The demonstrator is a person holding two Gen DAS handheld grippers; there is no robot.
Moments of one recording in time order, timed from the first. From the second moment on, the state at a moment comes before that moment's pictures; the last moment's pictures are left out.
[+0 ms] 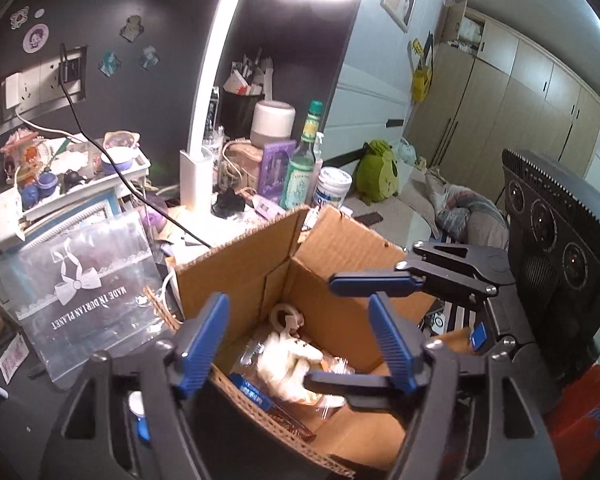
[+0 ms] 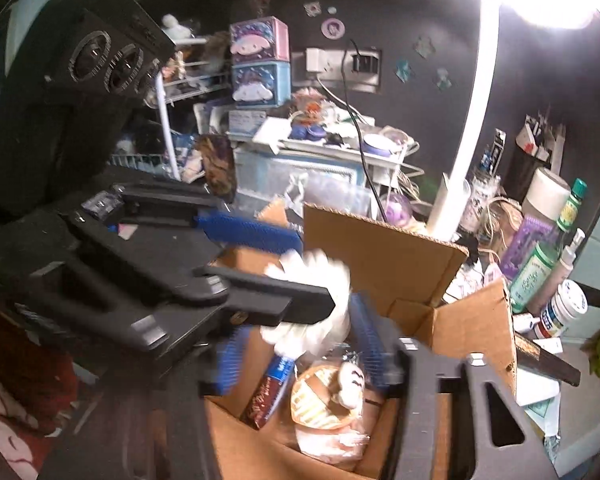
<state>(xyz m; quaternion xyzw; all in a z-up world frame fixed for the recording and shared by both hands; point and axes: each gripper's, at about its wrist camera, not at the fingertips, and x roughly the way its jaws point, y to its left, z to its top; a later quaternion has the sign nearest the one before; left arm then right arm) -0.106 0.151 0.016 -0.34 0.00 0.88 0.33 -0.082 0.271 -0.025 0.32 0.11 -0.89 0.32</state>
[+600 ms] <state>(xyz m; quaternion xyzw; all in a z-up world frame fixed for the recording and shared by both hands) -0.050 0.017 0.023 -0.29 -0.04 0.94 0.20 -0.043 0.217 0.001 0.28 0.13 -0.88 0.36</state>
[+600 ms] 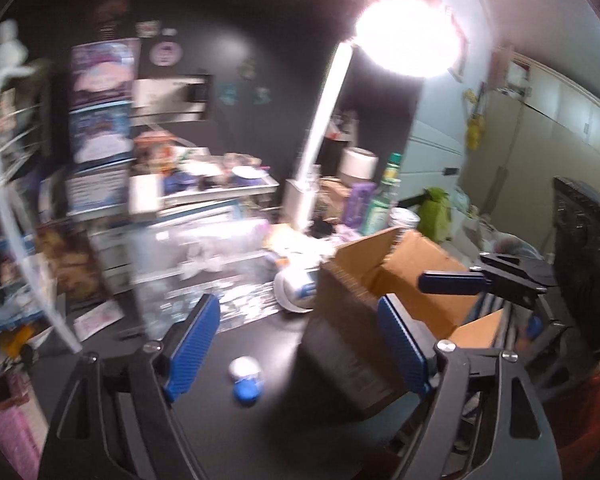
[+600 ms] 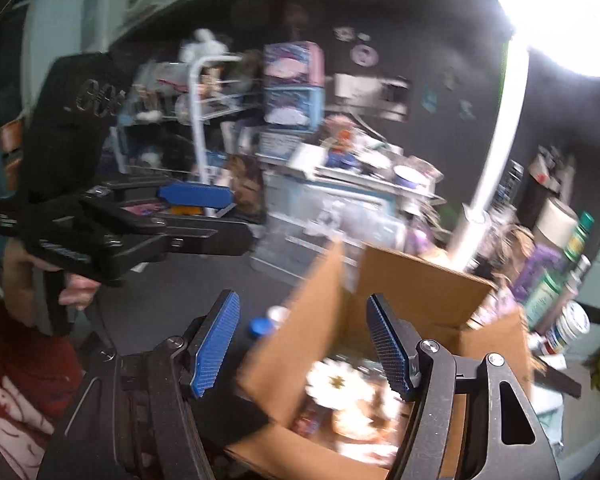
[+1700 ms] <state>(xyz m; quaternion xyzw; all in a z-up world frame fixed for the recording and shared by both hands) -0.046 -0.091 -0.101 -0.37 -0.10 0.91 0.15 -0.118 0.097 -0.181 0.43 0.11 -0.87 0.20</state>
